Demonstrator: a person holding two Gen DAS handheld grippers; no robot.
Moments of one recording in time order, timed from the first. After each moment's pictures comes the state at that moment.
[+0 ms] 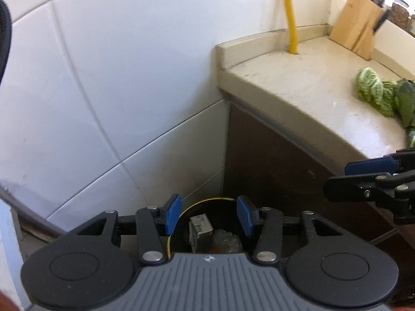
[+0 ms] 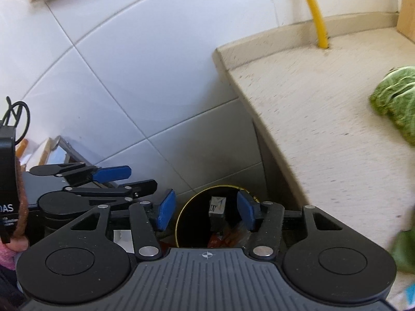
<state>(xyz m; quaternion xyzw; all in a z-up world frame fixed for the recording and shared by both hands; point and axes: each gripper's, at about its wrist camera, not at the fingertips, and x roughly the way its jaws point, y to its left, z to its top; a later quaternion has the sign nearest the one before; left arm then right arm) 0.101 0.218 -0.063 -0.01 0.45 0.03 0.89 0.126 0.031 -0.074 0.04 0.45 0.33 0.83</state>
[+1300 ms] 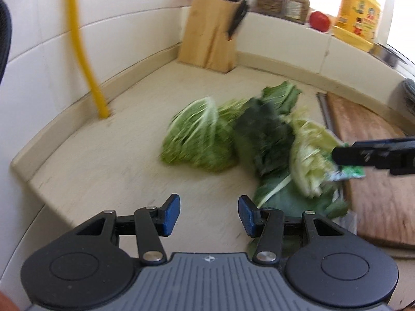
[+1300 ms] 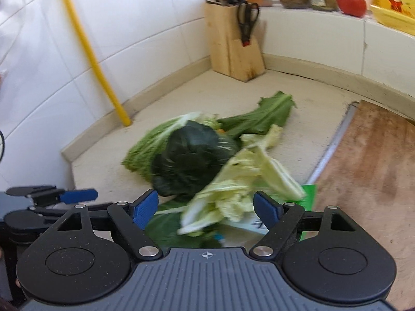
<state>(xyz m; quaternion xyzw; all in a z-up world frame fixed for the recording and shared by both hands) 0.181 0.014 -0.016 0.05 0.39 -0.21 0.90 0.128 -0.224 -0.023 0.11 0.37 0.09 0.92</state>
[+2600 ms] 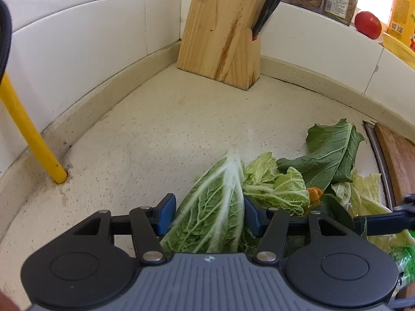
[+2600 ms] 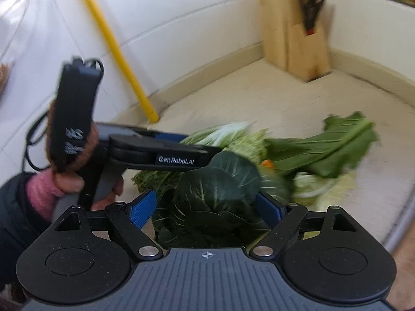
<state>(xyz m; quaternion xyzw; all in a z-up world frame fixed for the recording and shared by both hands) 0.337 -0.036 -0.049 0.04 0.42 -0.19 0.89 0.238 -0.197 -0.051 0.08 0.40 0.22 0.89</state>
